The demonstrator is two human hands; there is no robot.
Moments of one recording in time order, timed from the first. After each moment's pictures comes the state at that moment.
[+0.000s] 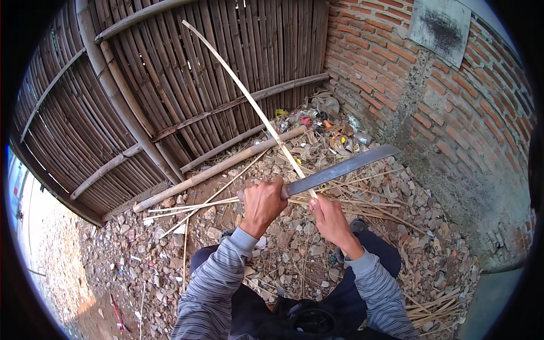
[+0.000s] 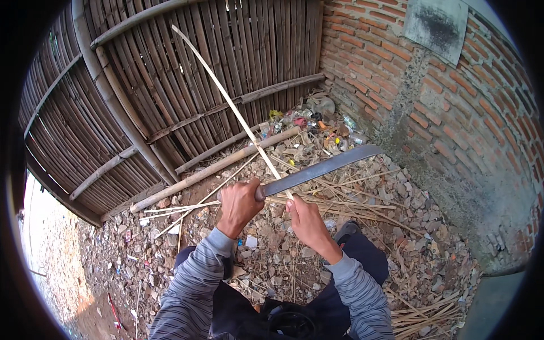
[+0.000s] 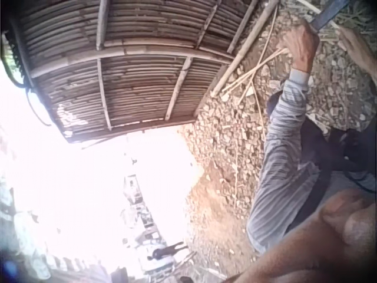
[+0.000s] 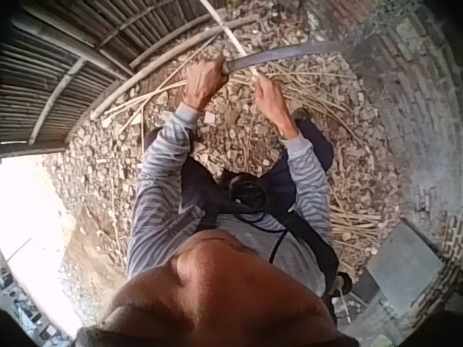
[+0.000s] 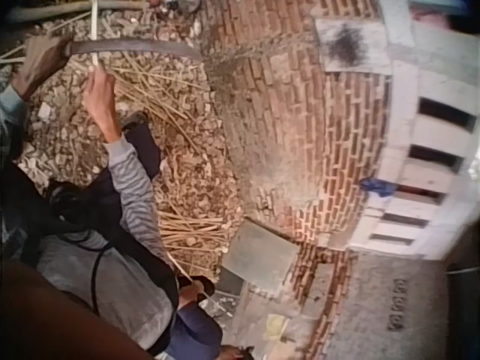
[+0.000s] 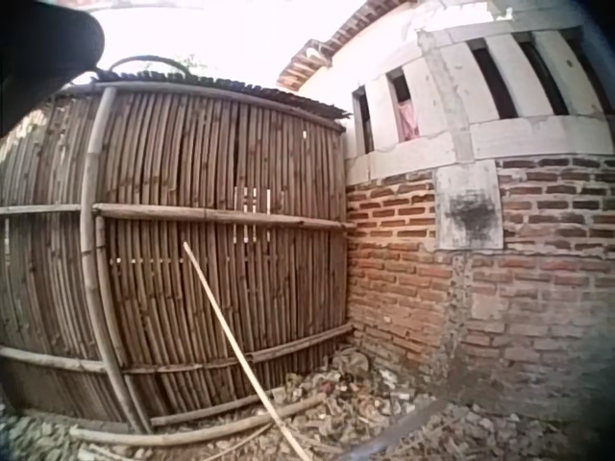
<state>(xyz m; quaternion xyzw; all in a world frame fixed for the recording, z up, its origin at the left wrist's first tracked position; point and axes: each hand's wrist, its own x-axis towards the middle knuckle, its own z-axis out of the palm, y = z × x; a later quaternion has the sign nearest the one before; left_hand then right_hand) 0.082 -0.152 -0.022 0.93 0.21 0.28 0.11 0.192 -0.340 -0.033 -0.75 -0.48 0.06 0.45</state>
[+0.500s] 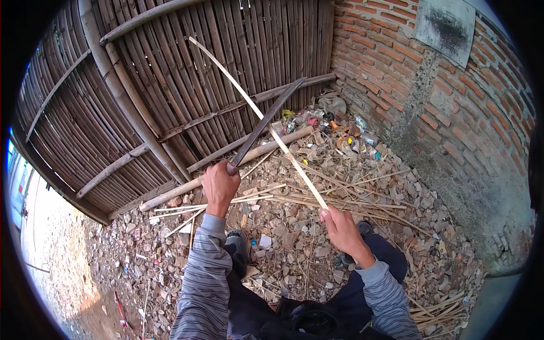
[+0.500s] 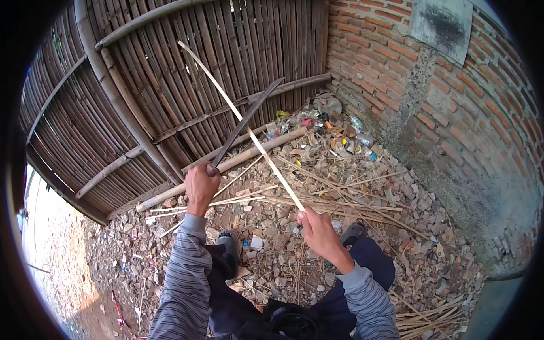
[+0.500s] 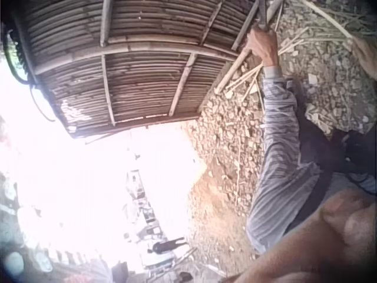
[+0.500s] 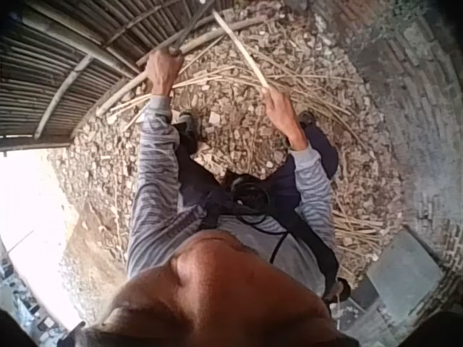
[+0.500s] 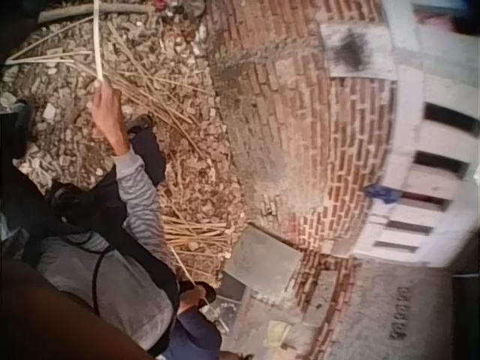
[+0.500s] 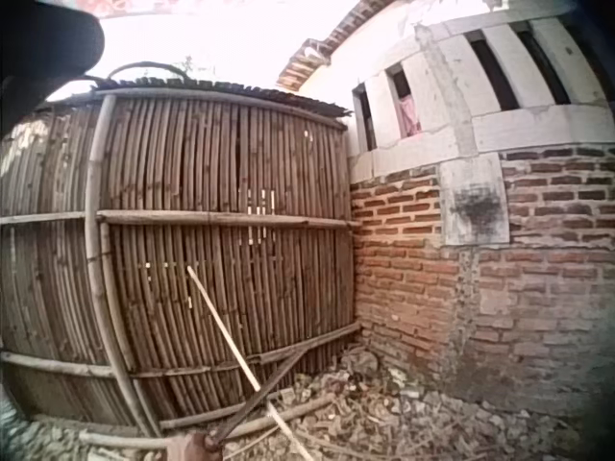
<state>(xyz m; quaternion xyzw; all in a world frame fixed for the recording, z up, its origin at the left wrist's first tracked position) 0.041 -0.051 -0.010 0.83 0.41 0.37 0.06 0.185 -0.370 -0.019 -0.76 -0.47 0.13 0.44</state>
